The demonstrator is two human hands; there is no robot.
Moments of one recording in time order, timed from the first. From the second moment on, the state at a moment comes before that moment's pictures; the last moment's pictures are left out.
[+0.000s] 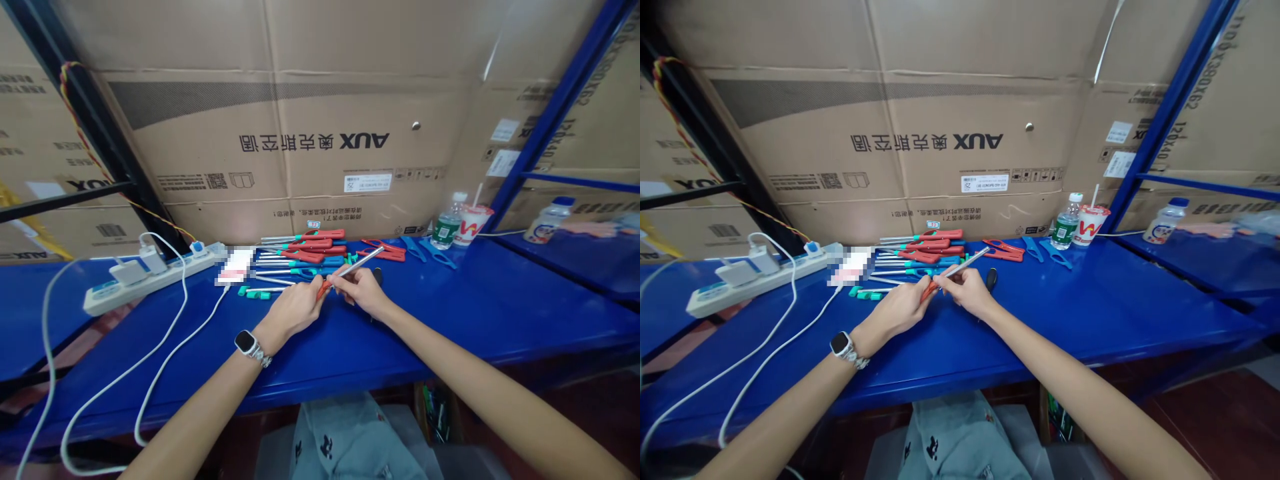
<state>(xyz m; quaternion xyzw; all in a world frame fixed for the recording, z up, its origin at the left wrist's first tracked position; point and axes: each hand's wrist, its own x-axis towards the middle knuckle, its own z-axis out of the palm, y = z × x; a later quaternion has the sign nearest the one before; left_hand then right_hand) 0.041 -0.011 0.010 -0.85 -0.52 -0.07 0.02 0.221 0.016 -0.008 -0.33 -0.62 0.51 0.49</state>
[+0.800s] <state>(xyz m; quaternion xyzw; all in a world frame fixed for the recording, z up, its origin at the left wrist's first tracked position) -0.046 -0.068 0.025 -0.77 -0.64 -0.05 0.01 0.188 0.020 -0.002 -0.35 -0.83 0.26 0.35</state>
